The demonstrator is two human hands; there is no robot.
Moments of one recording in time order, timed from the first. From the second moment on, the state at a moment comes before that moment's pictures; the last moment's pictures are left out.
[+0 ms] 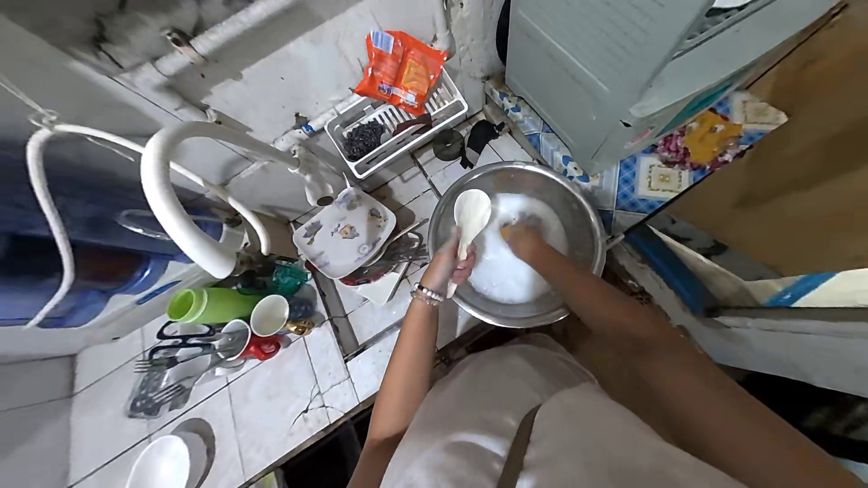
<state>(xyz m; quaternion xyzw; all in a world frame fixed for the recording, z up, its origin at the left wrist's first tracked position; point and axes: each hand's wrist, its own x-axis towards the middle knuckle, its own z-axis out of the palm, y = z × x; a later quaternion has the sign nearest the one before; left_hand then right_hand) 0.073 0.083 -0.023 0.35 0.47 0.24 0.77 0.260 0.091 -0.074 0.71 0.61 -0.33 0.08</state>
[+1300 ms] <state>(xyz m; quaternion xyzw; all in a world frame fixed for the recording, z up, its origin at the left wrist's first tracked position) 0.100 0.039 -0.041 0.61 0.58 0.28 0.47 0.245 0.101 -0.023 0.56 0.61 -0.25 -0.50</state>
